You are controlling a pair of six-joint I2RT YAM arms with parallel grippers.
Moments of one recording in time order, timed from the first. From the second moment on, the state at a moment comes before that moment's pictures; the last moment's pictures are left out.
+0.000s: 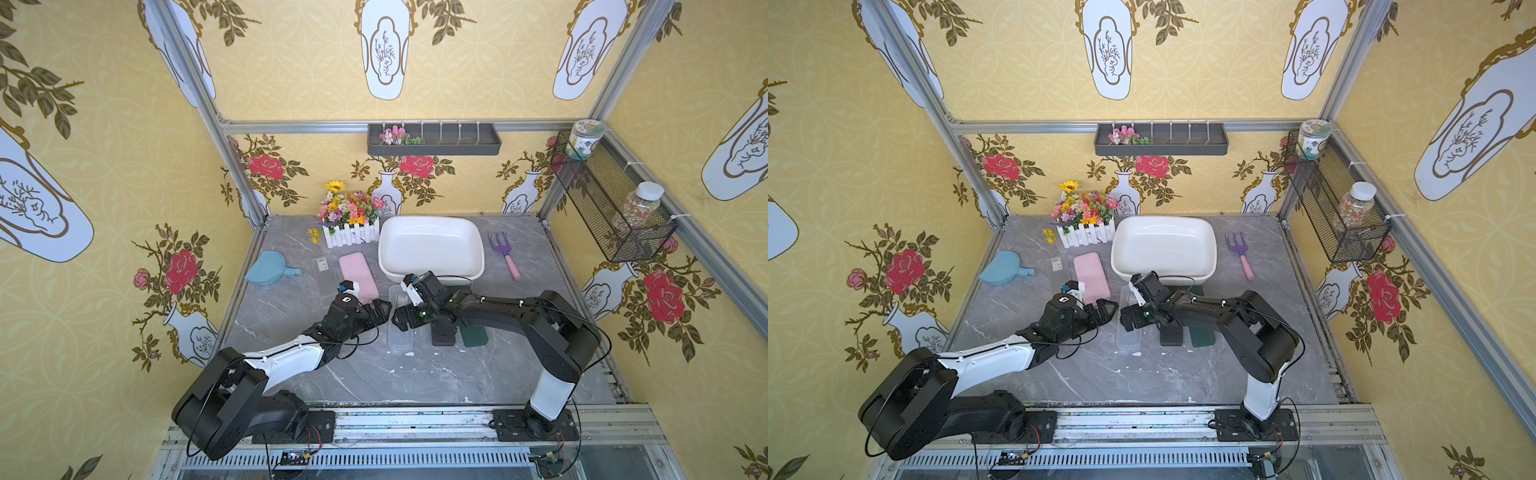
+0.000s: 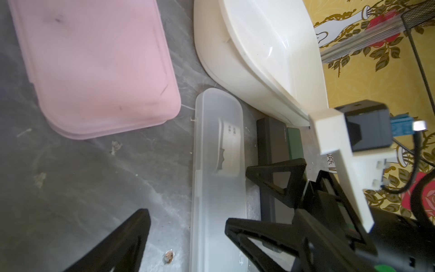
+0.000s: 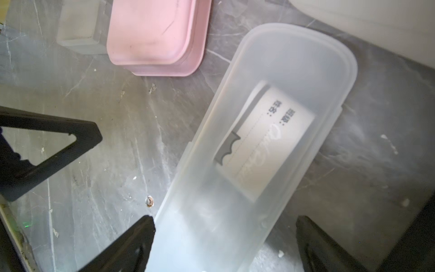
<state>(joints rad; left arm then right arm) -0.59 1.31 0.41 0.30 0.11 -0.91 0.74 1.79 0.98 -0.14 -0.18 0.36</state>
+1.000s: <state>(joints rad) -0.59 1.33 0.35 0.48 0.03 -0.91 0.82 1.96 1.18 -0.16 -0.05 0.37</state>
